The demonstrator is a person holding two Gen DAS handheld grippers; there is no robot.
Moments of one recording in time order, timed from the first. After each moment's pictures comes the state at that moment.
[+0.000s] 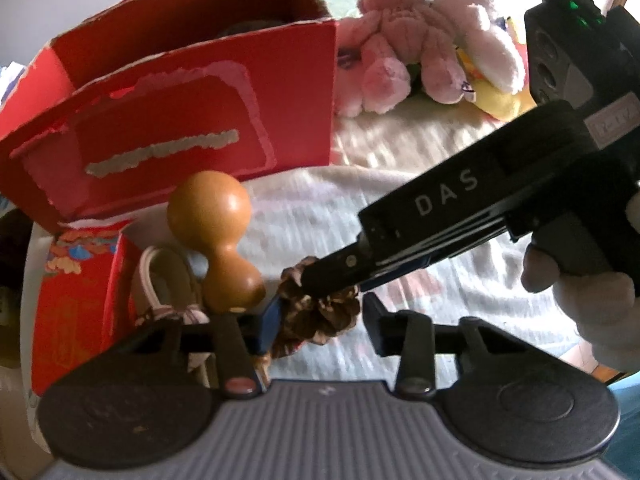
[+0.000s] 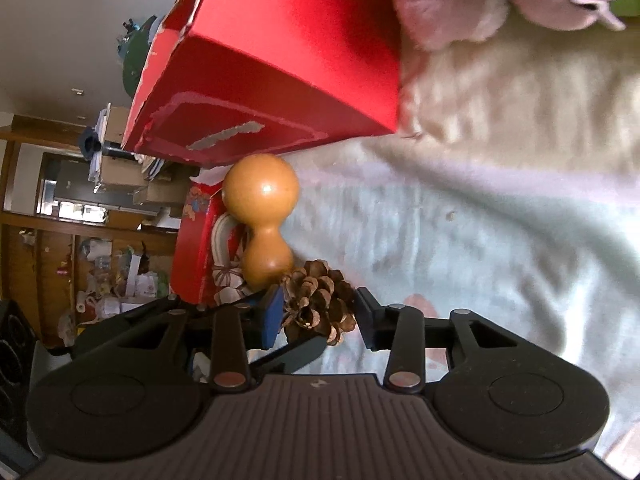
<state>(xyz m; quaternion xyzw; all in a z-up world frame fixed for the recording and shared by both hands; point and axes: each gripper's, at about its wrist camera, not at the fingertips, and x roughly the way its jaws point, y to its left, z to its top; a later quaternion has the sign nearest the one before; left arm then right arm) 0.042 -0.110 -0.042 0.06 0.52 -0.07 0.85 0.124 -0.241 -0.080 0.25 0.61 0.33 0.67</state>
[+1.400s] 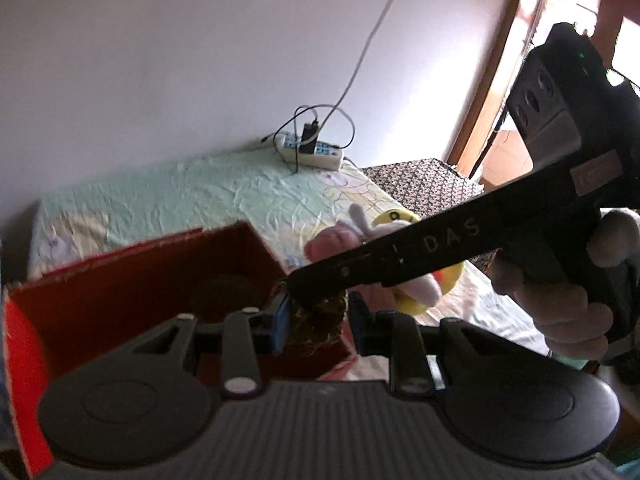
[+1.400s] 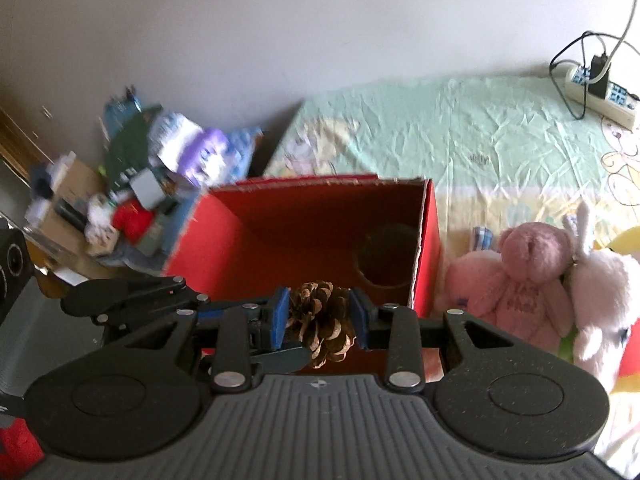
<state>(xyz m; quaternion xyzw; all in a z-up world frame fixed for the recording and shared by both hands) 0.138 -0.028 0.085 0.01 0.35 -0.31 0.88 0.205 -0.161 0.075 0.10 0.47 0.24 0.84</state>
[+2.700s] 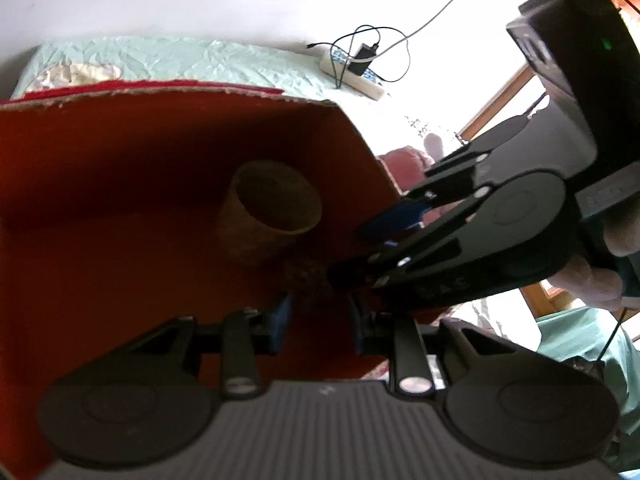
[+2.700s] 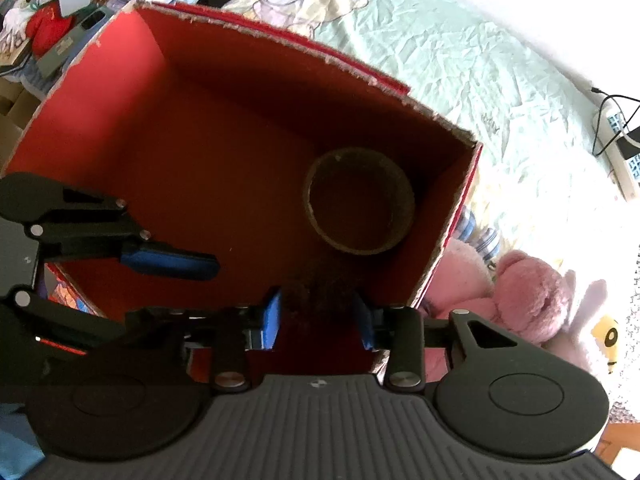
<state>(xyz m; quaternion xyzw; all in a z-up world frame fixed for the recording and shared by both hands) 0.202 0.025 0.000 -0.09 0.47 -0.30 0.83 0.246 -0.090 0.009 -0.18 0.59 0.20 0.76</state>
